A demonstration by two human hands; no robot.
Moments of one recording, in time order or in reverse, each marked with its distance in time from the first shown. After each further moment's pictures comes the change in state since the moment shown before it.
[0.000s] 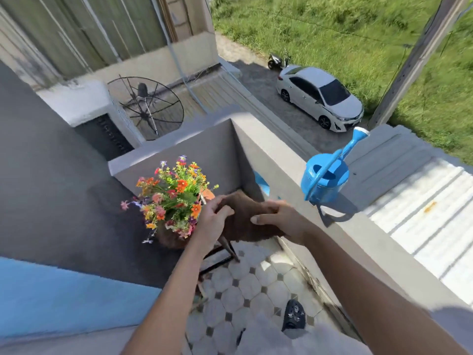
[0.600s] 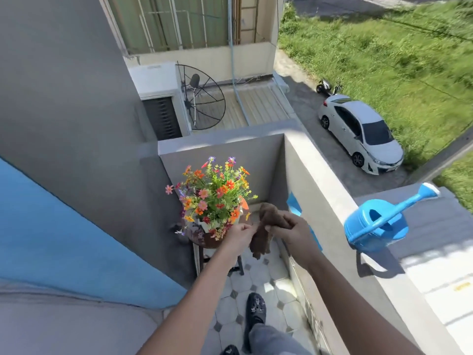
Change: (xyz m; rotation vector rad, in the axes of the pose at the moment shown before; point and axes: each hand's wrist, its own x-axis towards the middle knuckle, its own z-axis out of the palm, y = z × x) left_hand 0.038 -0.062 -0.047 -0.006 0.142 -0.394; right_hand 0.071 -0.004 0.065 -0.161 0.152 -0.223
